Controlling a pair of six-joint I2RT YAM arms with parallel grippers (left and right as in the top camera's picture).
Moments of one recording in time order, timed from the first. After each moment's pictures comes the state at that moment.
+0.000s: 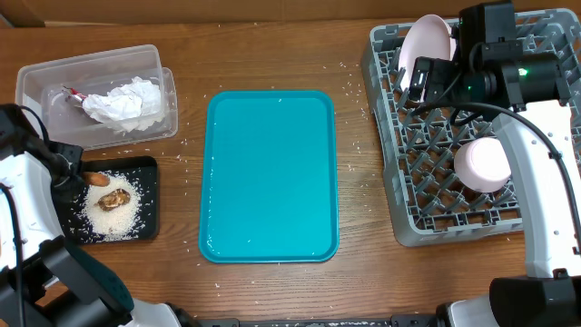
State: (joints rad) left arm 0.61 1.68 1.33 -0.91 0.00 -0.84; right arm 0.11 1.65 1.80 -1.19 0.08 0.28
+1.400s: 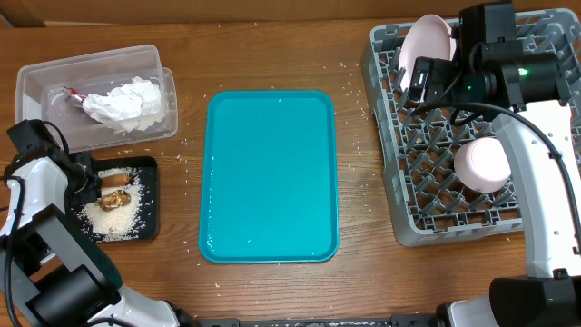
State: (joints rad) left arm 0.61 1.81 1.18 -0.64 0.01 -1.17; right arm 0.11 1.65 1.80 -1.19 0.08 0.28
